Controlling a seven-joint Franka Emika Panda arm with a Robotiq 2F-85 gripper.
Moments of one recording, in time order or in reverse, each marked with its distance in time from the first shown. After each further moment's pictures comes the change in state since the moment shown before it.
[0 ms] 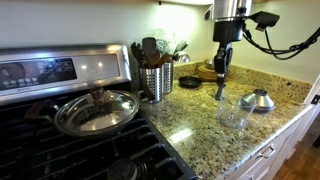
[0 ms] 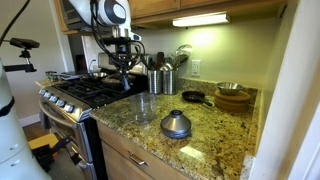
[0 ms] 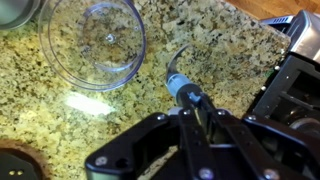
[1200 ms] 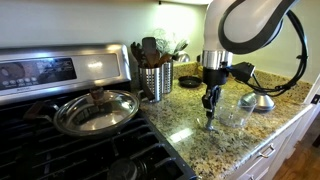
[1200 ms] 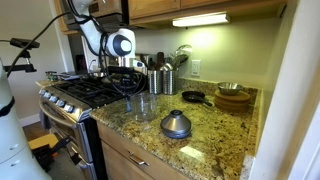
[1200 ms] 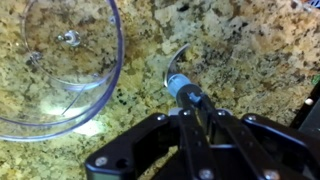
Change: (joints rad) arm -0.001 0.272 -0.001 -0.043 0.002 0.291 0.035
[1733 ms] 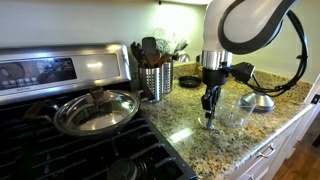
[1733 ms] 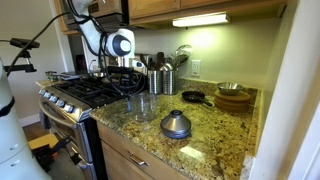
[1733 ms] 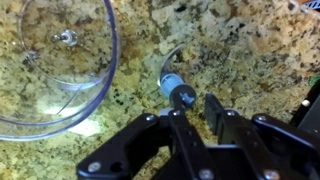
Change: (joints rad) arm 0.001 0.000 0.006 0.000 0.000 -0.003 0.000
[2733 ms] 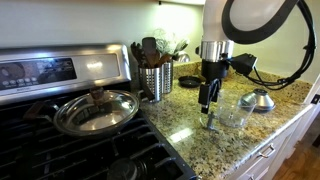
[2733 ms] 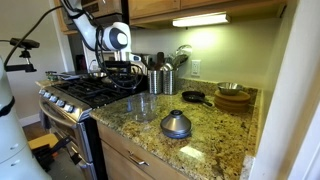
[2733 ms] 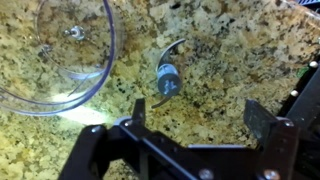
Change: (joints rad) arm 0.012 -0.059 0.015 -0.002 -0.047 -0.031 0.070
